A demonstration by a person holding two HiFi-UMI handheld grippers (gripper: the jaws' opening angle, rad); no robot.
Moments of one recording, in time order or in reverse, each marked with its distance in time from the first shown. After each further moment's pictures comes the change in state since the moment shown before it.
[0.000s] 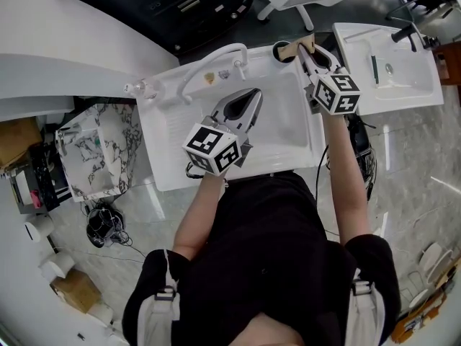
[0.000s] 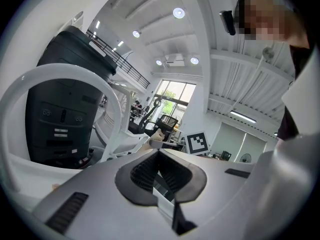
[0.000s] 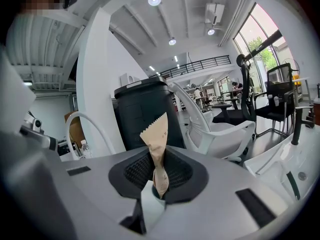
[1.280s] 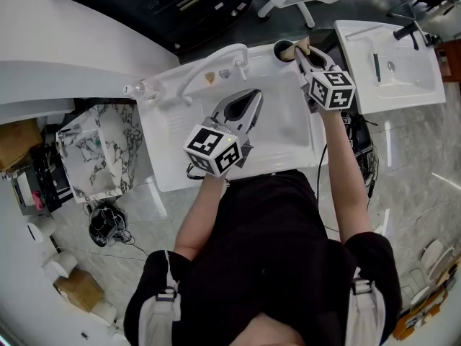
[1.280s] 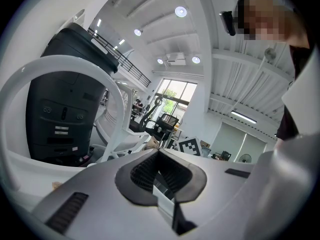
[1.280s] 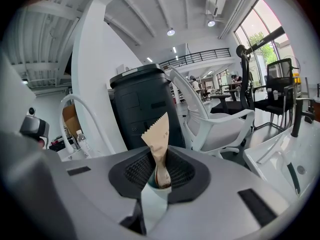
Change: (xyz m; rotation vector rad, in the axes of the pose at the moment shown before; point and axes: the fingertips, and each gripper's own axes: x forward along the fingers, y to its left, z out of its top) left arm -0.001 0.006 -0.005 -0.014 0.013 0.002; right arm 0.020 -0.009 -0.043 0.005 0.100 -0.020
